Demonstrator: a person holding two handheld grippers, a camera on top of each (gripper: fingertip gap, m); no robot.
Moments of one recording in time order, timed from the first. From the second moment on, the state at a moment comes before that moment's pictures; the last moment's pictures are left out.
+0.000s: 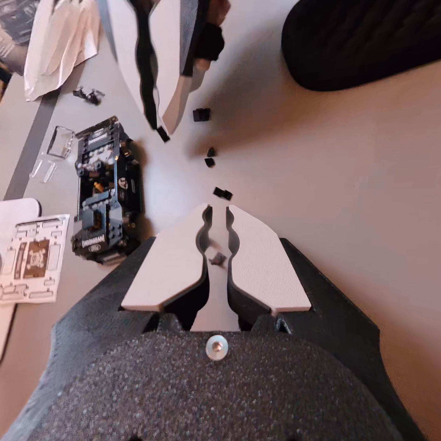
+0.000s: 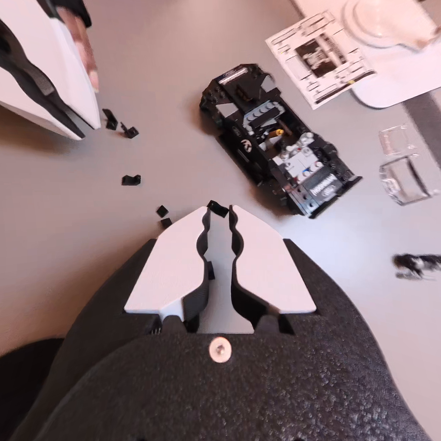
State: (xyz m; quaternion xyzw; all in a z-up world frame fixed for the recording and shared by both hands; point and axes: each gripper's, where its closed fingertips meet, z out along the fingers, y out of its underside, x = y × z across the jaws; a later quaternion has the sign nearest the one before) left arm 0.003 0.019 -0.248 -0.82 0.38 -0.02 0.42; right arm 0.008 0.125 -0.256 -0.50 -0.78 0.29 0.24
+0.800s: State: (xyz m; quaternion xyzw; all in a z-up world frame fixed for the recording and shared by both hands) left arm -0.020 0.082 -0.282 -0.85 0.43 -0.04 0.30; right arm 0.026 0.105 -0.265 -0.46 -0.82 0.30 0.18
